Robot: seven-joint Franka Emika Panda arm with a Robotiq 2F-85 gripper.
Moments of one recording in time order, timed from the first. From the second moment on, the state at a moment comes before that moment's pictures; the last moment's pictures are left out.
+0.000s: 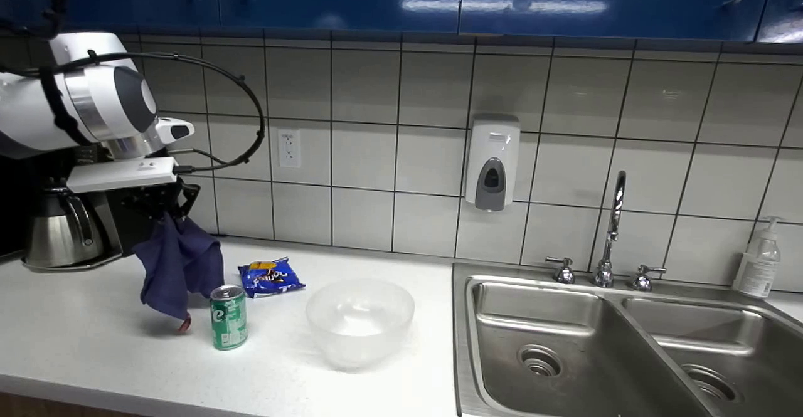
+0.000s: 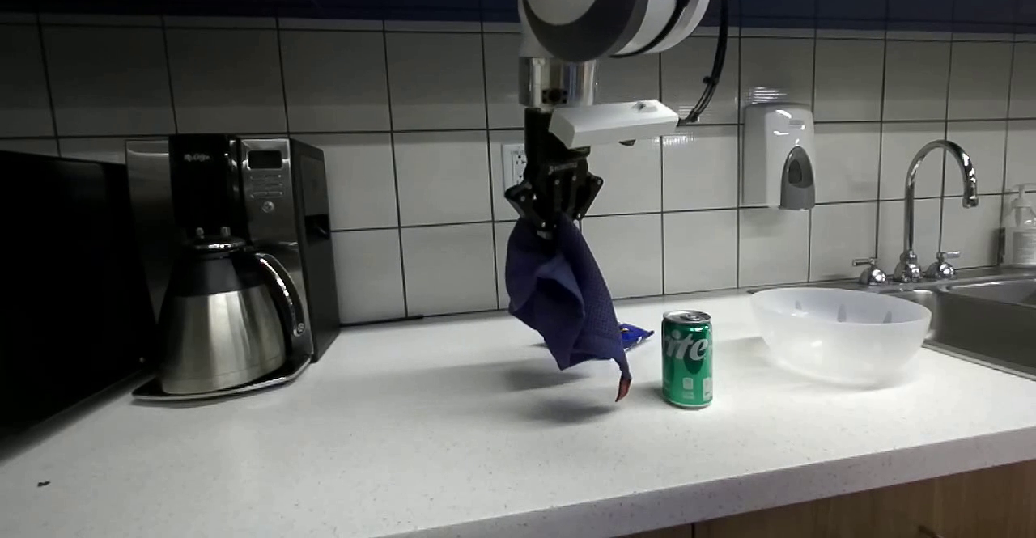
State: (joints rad) arm 0.19 -0.02 0.22 -2.38 -0.31 2.66 0.21
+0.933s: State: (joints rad) arm 0.22 0.11 0.19 -2.45 -0.24 2.62 0.22
